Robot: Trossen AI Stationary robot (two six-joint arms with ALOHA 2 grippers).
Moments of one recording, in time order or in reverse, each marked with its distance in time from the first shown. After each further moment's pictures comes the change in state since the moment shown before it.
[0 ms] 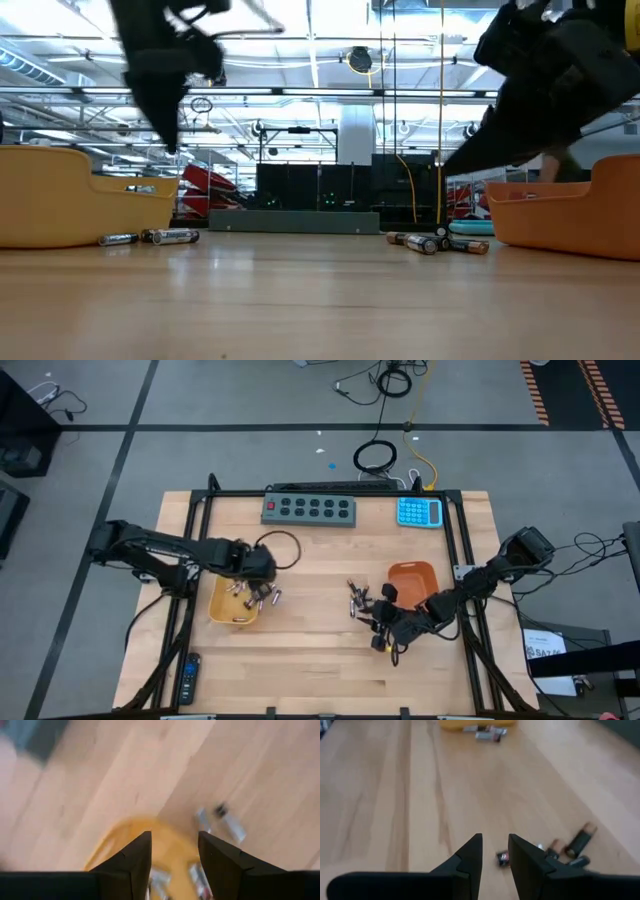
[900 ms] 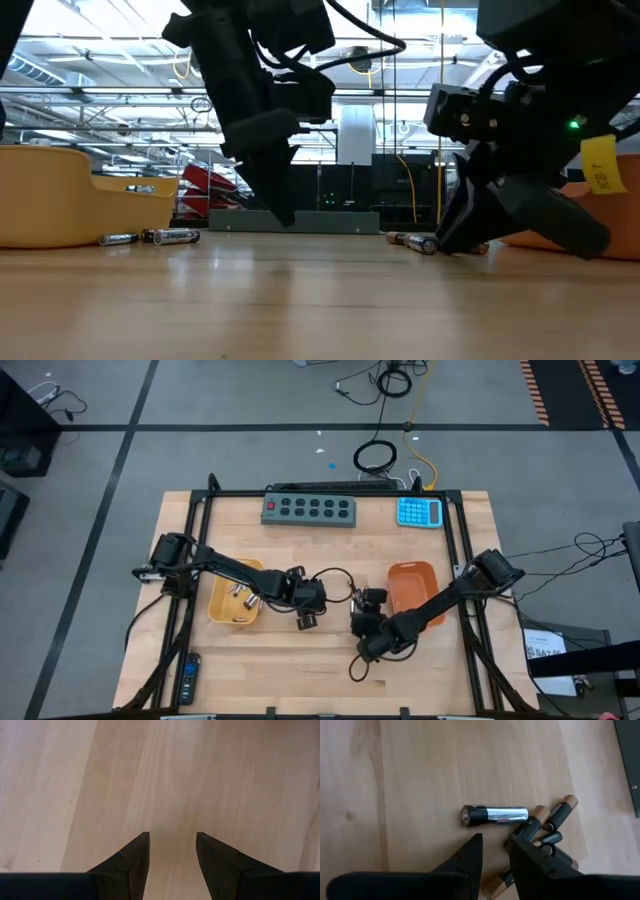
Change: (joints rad) left arm -0.095 0.519 0.192 0.497 0.036 0.254; right arm -0.027 0.371 0.420 -0.693 0.091 -0.068
